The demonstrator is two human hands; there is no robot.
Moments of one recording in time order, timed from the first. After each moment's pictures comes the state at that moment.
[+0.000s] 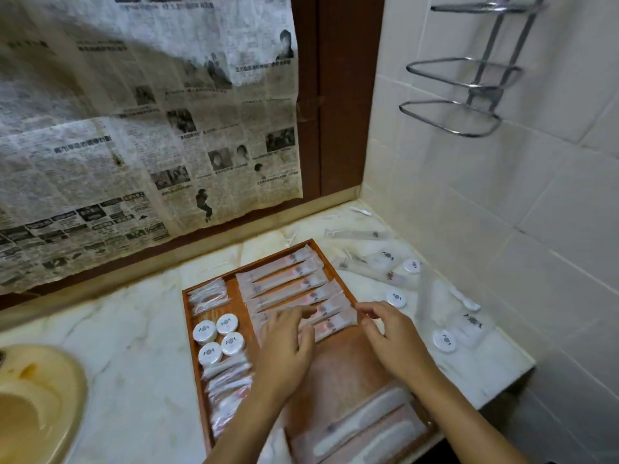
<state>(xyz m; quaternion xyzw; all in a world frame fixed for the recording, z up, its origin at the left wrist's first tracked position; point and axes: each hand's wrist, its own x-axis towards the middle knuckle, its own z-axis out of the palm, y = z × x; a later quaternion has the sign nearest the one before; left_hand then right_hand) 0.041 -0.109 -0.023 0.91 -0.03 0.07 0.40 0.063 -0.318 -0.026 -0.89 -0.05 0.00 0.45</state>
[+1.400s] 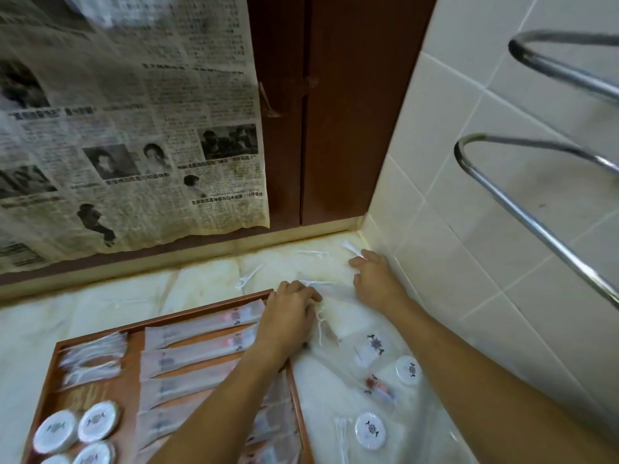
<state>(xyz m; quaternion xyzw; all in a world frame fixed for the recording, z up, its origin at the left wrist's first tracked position) 0.337 -0.199 -0.100 0.97 -0.01 0.01 0.25 0.443 -0.380 -0.103 -0.97 -0.13 0.10 0.17</state>
